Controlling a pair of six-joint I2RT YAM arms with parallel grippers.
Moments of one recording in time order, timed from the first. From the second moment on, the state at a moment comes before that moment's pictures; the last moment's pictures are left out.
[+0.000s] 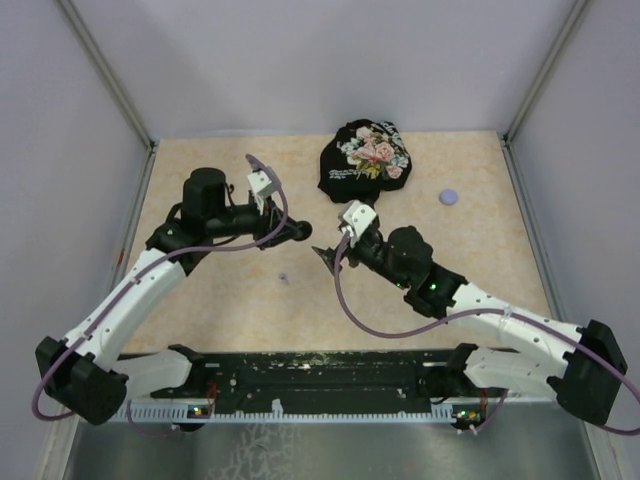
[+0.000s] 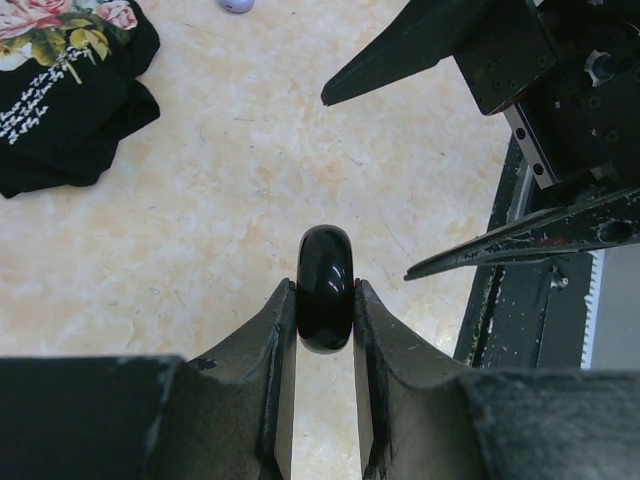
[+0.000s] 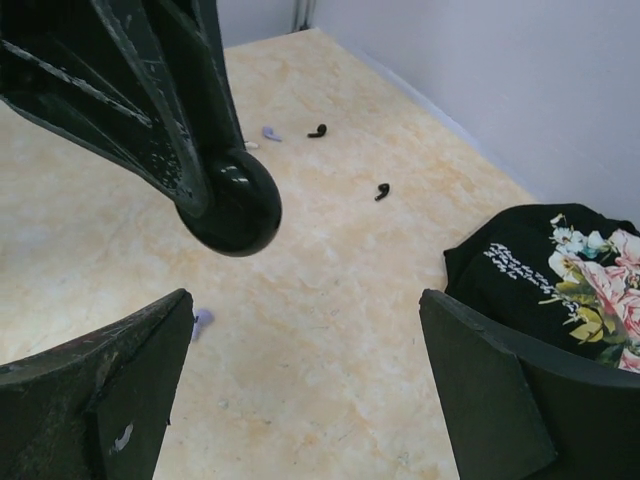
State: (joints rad) left arm -0.49 1.14 1.06 -0.30 0.69 0.07; right arm 0.91 1.02 0.70 0.29 0.05 -0.20
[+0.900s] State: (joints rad) left arm -0.48 1.22 1.11 -0.29 1.02 0.11; right arm 0.61 1.12 0.67 0.54 -0.80 0.17
